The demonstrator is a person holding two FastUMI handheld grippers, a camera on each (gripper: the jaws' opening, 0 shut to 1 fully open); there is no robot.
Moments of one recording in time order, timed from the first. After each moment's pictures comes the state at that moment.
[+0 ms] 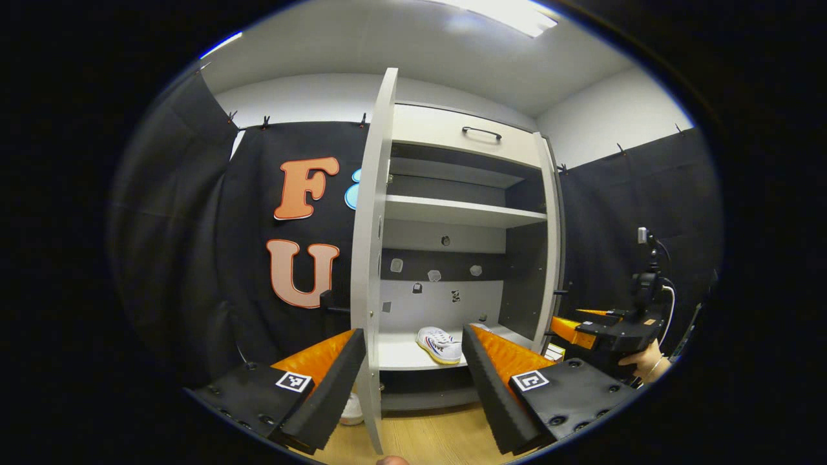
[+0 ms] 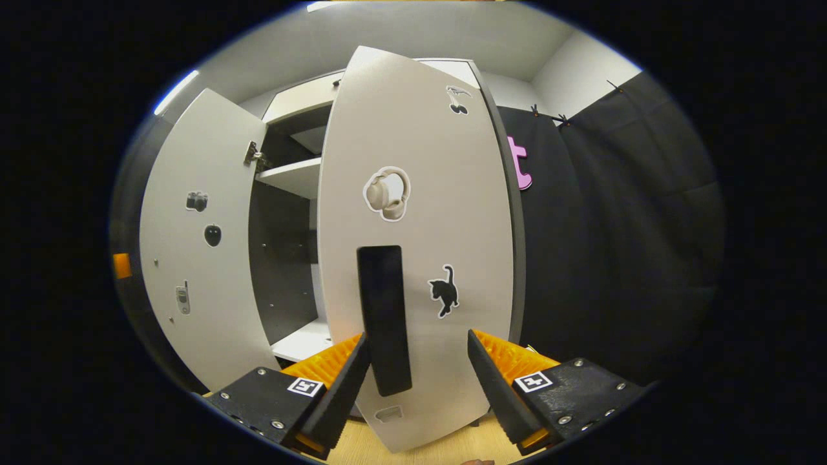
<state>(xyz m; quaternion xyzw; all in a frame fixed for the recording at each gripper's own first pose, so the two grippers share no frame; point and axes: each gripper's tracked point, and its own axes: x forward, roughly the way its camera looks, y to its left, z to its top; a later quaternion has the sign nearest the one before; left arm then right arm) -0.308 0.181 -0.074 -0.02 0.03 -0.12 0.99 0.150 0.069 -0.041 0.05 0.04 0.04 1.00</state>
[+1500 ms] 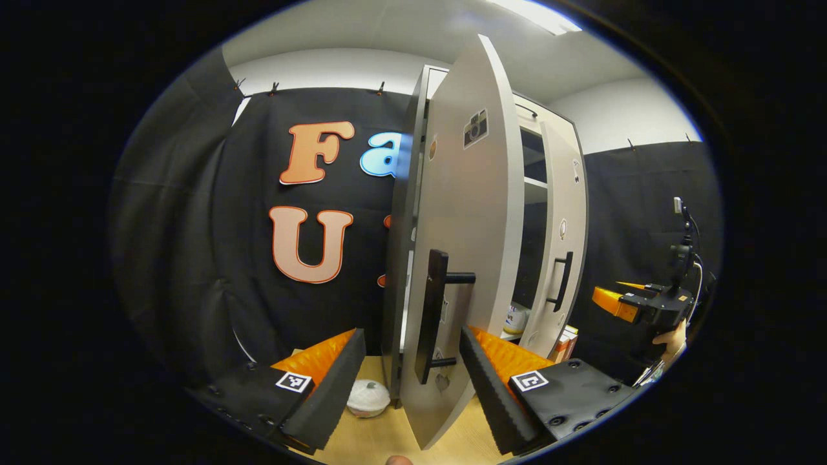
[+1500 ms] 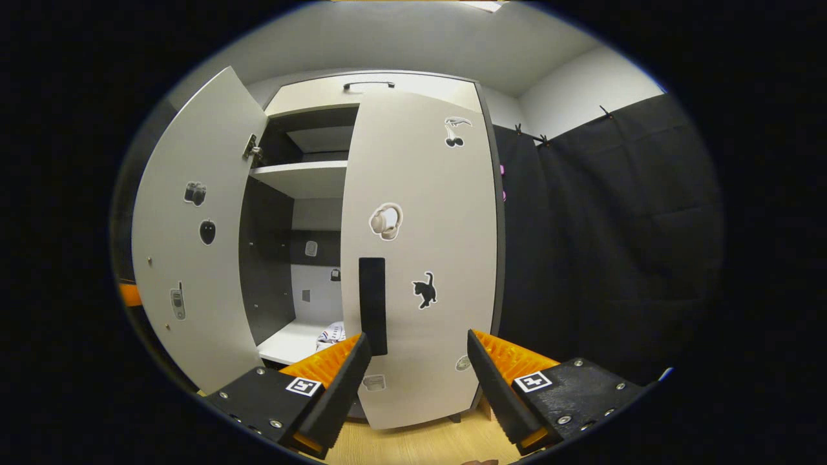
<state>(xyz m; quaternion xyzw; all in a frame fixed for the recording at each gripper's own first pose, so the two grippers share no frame) -0.253 0.250 -0.136 -0.04 0.10 -0.15 0.98 0.072 0.063 -0.011 0.01 0.02 -0.04 1.00</state>
